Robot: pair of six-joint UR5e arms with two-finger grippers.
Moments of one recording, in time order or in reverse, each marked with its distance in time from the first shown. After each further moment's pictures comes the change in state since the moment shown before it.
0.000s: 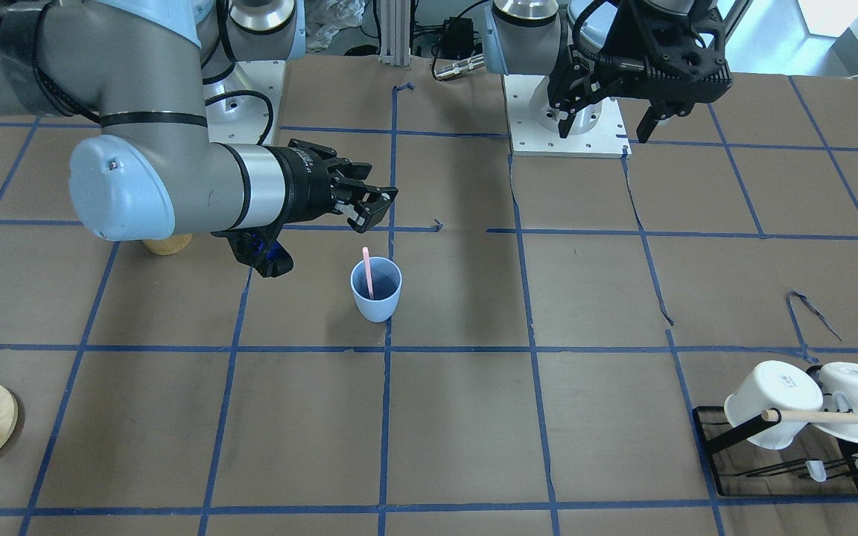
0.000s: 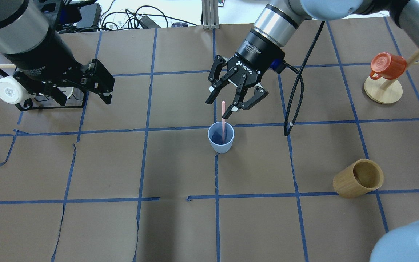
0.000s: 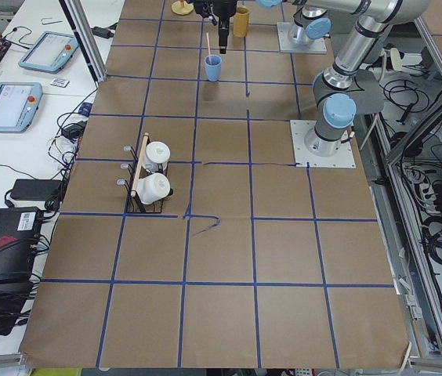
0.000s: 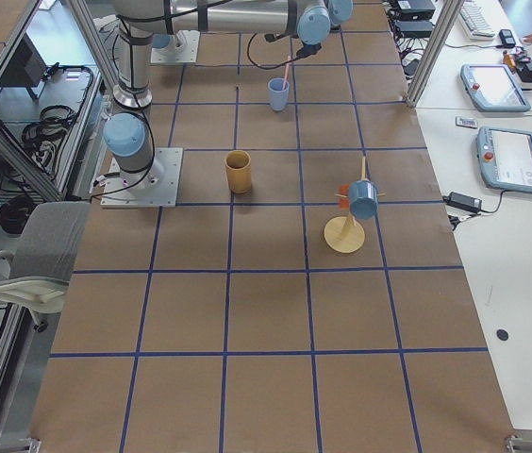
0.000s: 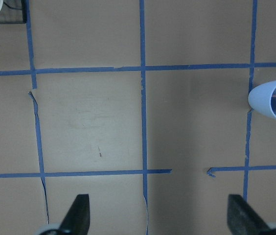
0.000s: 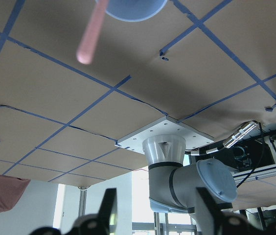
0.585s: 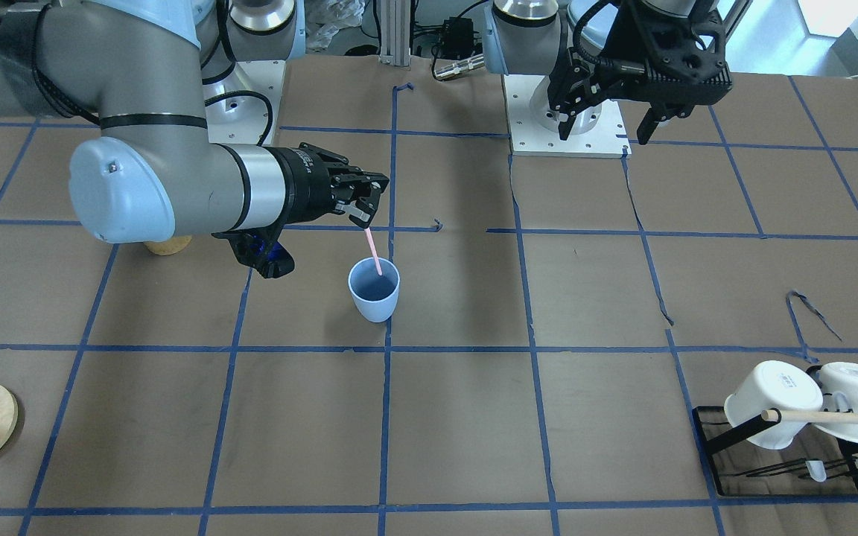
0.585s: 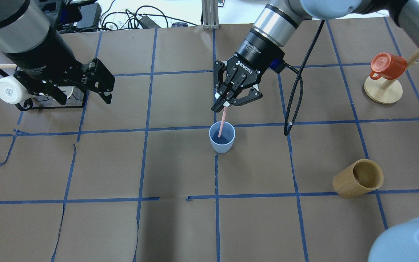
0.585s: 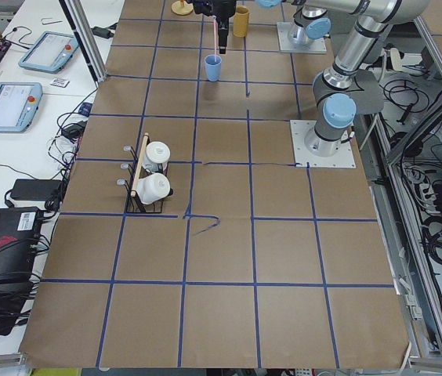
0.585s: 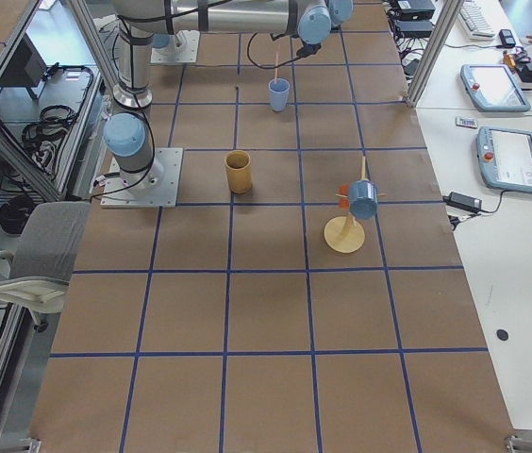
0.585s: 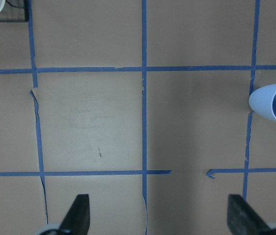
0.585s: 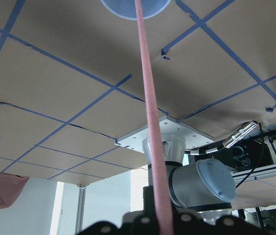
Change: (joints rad) left arm 0.000 -0.004 0.002 0.004 0.003 -0.003; right arm 0.000 0.010 -0.001 0.003 0.006 -0.021
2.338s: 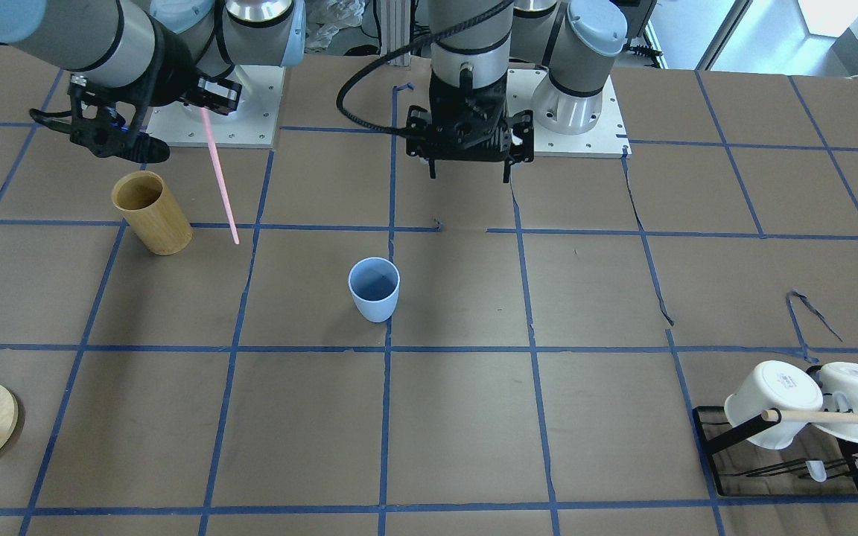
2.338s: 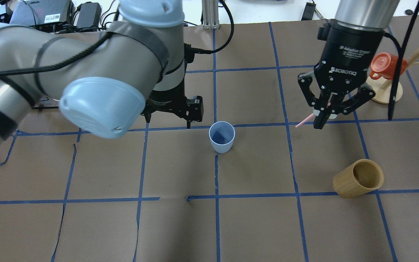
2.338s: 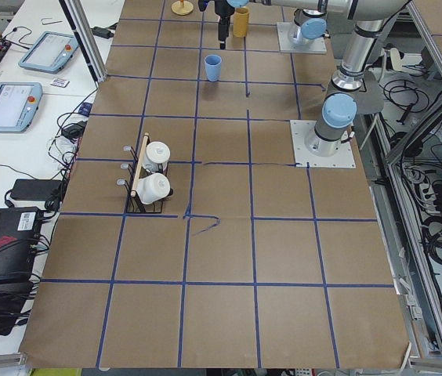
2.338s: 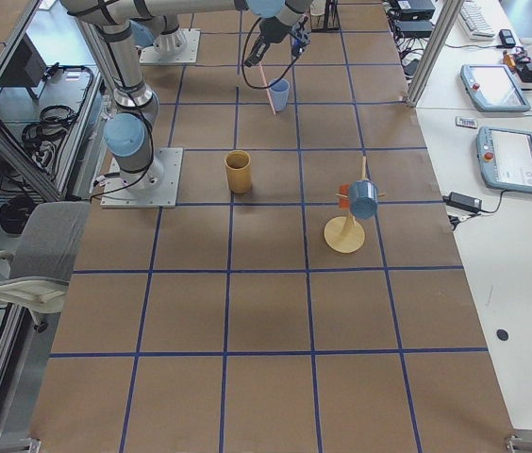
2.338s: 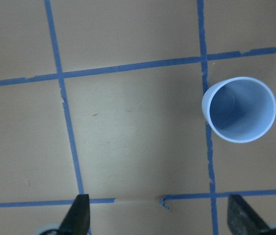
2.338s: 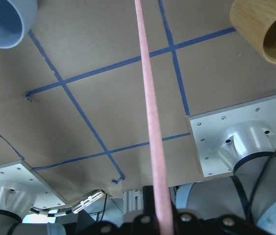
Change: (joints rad) left arm -0.356 -0.133 -0.049 0.140 0.121 -0.235; right arm -0.095 -0.234 0.017 0.104 -0.511 -0.383
